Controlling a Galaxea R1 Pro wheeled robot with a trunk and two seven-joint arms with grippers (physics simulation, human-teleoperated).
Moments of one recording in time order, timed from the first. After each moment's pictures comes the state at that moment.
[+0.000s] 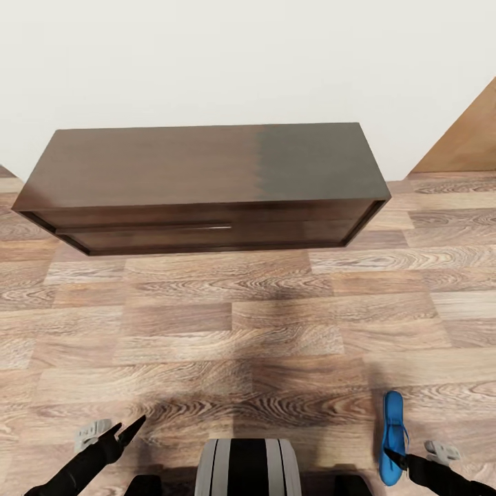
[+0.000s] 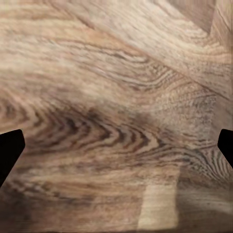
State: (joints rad) left arm -0.01 0.21 0.23 -1.15 0.55 0.22 -0.62; right arm -0.33 -0.33 -0.50 -0.48 0.04 0.18 0.71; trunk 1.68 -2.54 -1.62
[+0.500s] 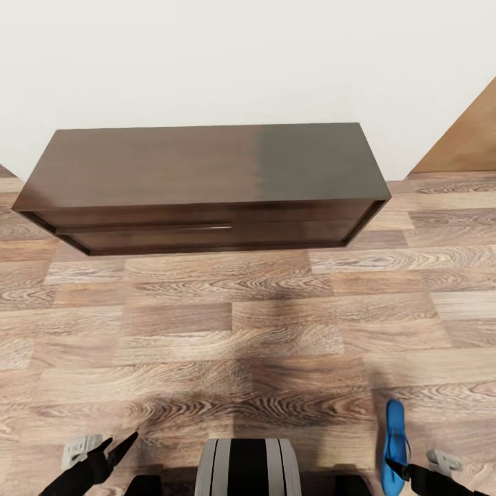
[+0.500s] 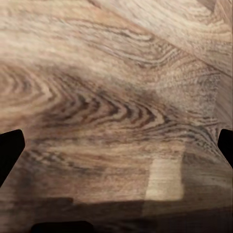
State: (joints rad) left arm 0.08 0.24 0.23 -1.22 0.54 0.23 -0.63; right arm -0.33 -0.34 -0.51 -0.42 0.05 0.17 0.72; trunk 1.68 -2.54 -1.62
